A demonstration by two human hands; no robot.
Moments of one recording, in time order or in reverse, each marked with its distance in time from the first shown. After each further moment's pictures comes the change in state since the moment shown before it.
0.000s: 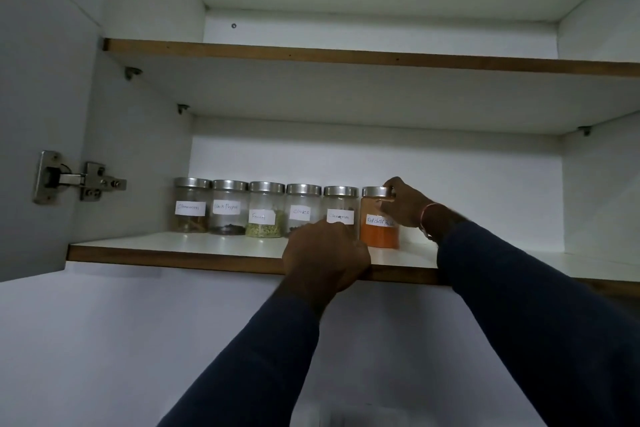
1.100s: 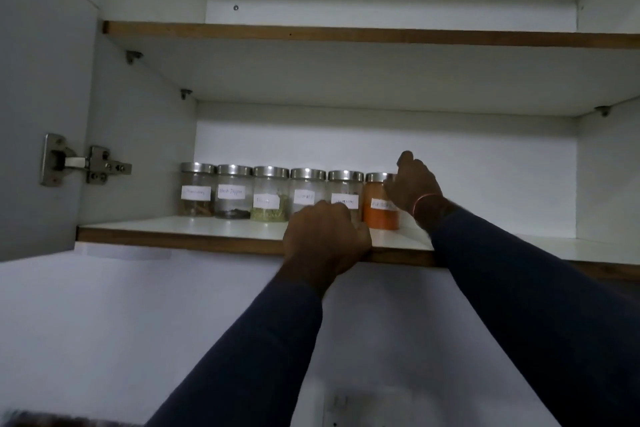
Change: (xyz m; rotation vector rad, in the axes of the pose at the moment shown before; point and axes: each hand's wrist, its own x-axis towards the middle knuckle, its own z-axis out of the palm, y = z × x) left_hand 0.000 -0.003 0.008 0.009 0.120 -0.035; right_hand 0.003 -0.001 0.013 -0.214 0.346 -0.016
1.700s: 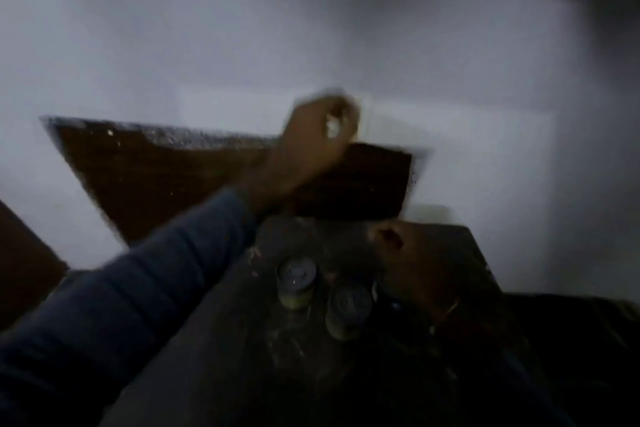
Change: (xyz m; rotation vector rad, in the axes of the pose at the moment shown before) left_hand -0.285 0.040 0.029 -0.743 -0.246 -0.051; right_hand -0.540 0.134 -0.014 0.442 -0.560 0.307
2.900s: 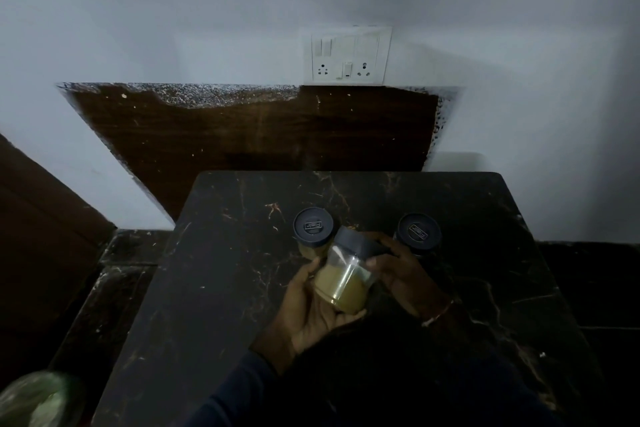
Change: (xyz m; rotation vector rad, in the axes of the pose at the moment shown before) left_hand -0.285 -0.019 0.060 -1.758 -0.081 -1.528; right_hand -0.060 0.068 0.066 0.950 -0.382 0.429
